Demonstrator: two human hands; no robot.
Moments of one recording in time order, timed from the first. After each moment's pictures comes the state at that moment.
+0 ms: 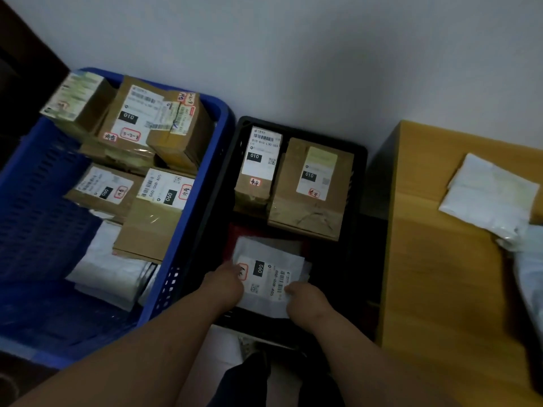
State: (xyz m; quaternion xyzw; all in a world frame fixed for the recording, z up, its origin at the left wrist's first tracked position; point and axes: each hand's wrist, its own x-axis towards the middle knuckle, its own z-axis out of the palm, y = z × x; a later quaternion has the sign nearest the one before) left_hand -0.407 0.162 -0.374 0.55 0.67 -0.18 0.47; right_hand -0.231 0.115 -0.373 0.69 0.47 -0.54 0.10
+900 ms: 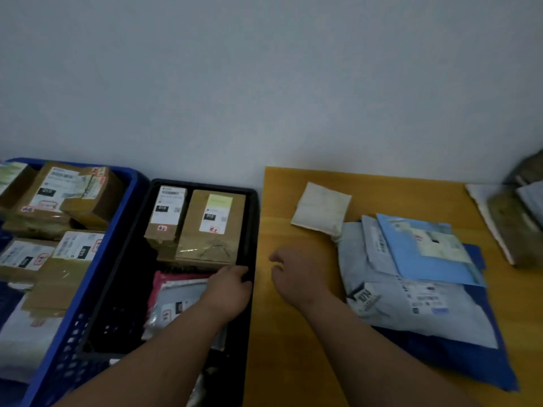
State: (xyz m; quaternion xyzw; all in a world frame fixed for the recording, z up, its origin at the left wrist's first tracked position) left_hand -0.198 0.110 -0.255 0.68 0.61 -0.02 0.42; right_hand -0.041 0.082 -0.236 0.73 0.59 -0.32 -0.13
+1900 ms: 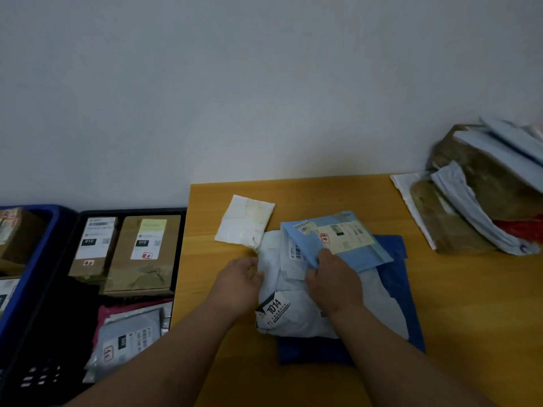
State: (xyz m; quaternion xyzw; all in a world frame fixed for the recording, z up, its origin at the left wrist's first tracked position) left_hand -0.001 0.075 -0.204 0.69 0.57 0.04 0.44; right_hand 0.174 0.005 -0.251 0.86 0.47 -0.14 -0.13
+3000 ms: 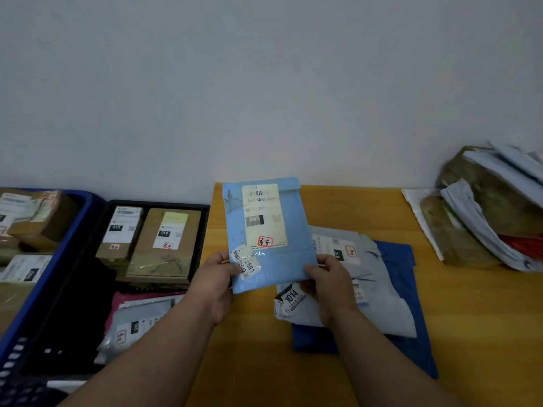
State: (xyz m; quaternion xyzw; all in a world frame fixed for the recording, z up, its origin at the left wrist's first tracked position) left_hand -0.063 0.066 -0.189 0.25 0.57 0.30 0.72; right_hand 0.114 -0.006 -0.215 0.71 0.15 -0.46 -0.52
